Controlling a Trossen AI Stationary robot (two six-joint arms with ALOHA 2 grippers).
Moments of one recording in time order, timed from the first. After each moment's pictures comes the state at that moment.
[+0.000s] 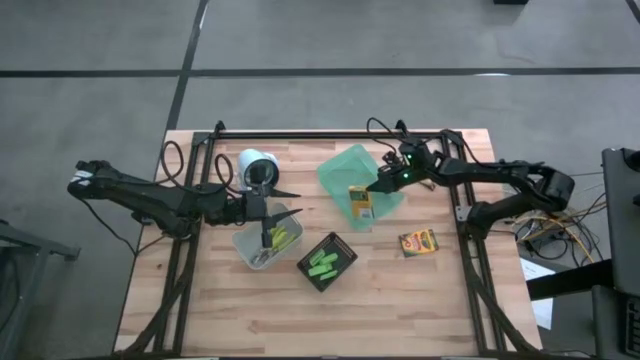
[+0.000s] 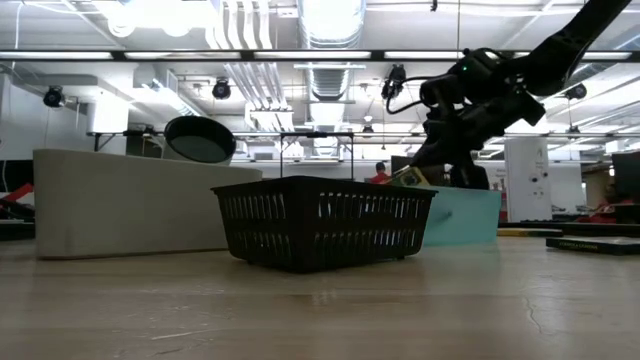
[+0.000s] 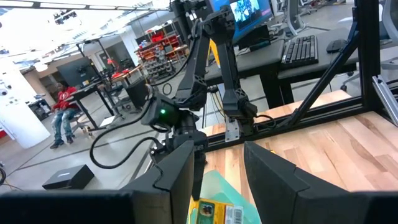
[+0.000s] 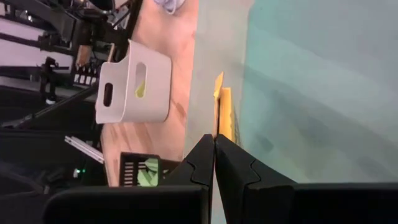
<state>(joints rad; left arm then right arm) -0.23 1.04 0.84 0.22 -0.39 0.34 -0.60 1.34 0.54 0.15 -0.60 0.79</state>
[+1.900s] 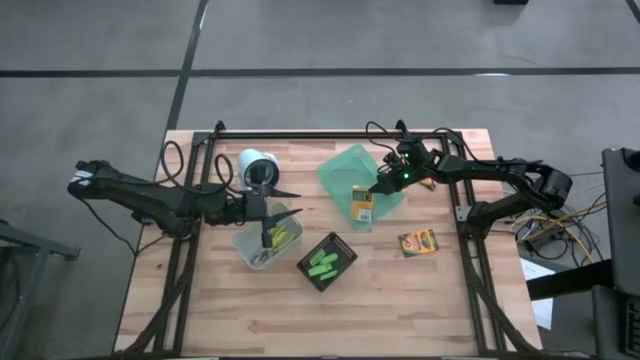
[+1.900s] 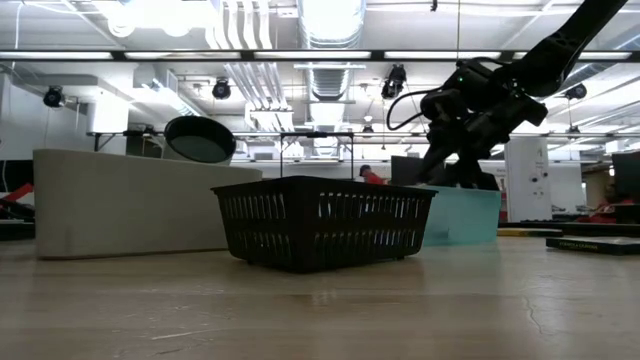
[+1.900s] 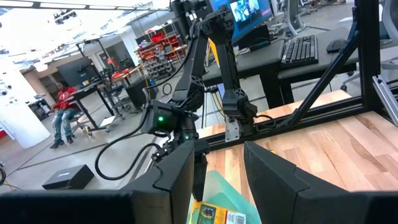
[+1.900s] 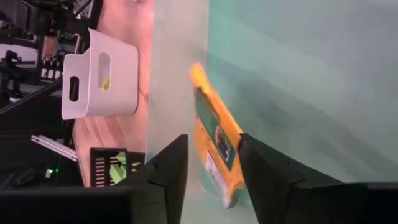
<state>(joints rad) -0.23 1.04 0.84 0.22 -0.39 0.34 -0.62 1.36 0.56 0.01 -0.57 0.72</state>
